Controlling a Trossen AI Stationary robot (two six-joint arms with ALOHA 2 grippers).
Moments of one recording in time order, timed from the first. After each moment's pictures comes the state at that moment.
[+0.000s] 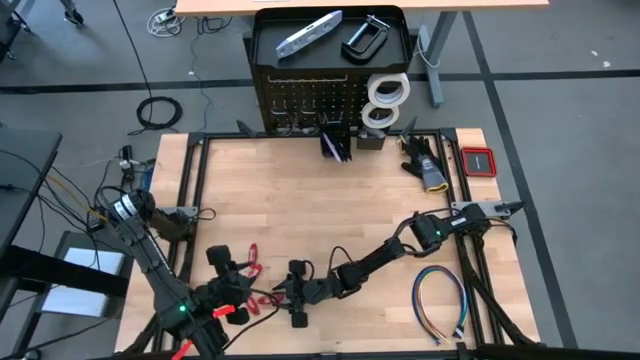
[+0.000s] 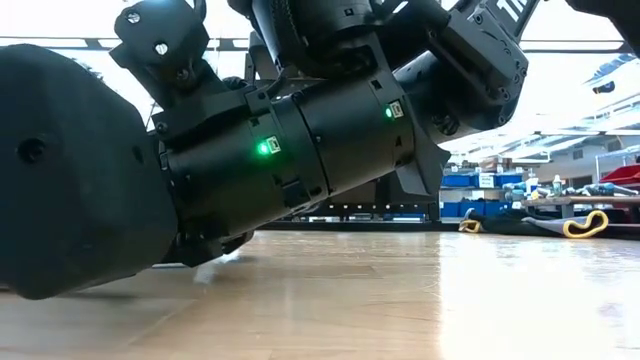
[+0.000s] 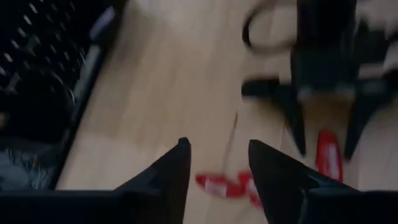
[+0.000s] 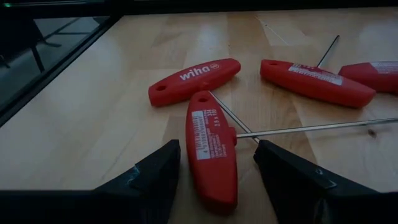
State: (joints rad) left arm -0.96 1.71 1.51 -1.52 -0.85 -1.15; right arm 0.38 2.52 1.57 0.55 0.28 0.19
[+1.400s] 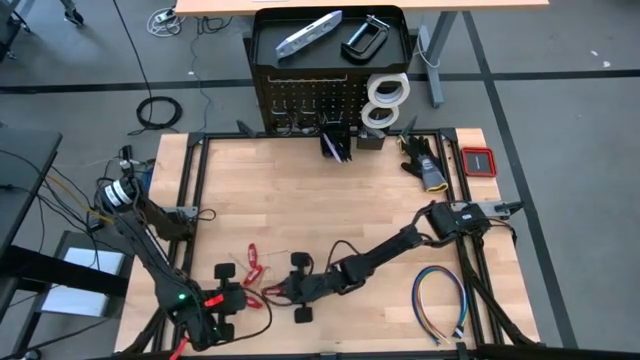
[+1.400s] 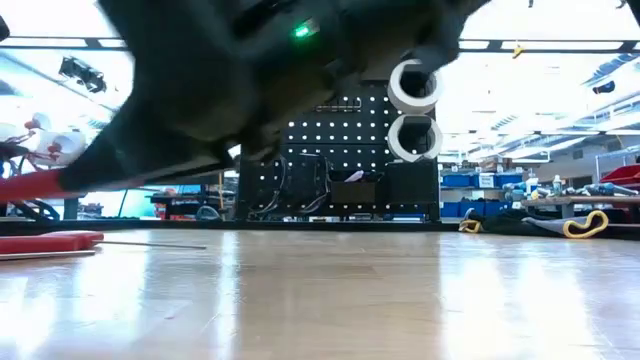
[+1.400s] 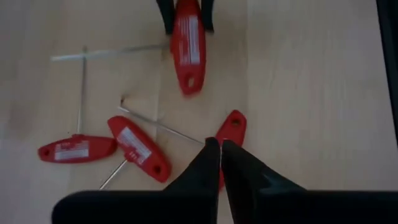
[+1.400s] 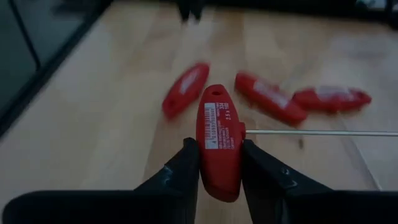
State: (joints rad) left arm -1.02 1.56 1.00 -0.76 -0.54 -0.98; right arm 0.40 2.31 1.57 0.20 0.29 0.14
